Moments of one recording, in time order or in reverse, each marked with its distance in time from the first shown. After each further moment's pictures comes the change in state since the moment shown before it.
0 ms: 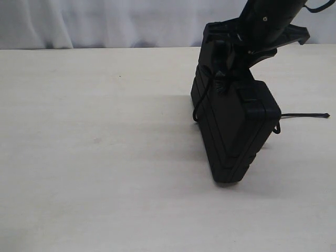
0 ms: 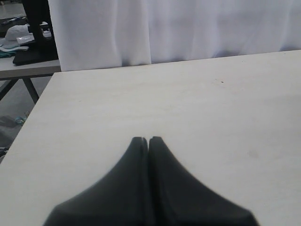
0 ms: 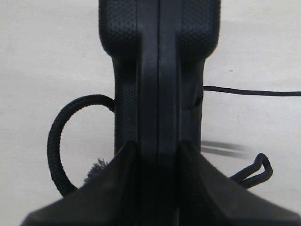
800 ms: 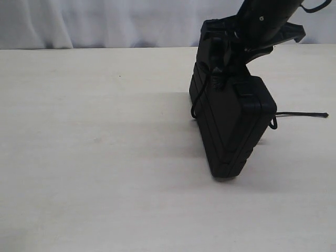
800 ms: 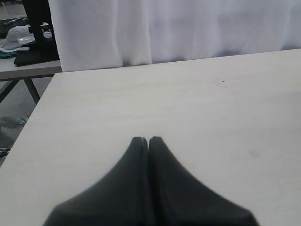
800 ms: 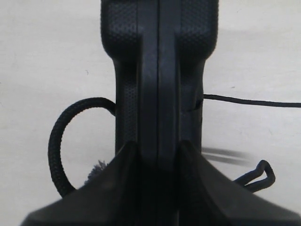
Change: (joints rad) left arm 0.000 0.000 0.000 0.006 0.000 0.000; right arm 0.000 0.005 0.000 0.000 -0.057 0.000
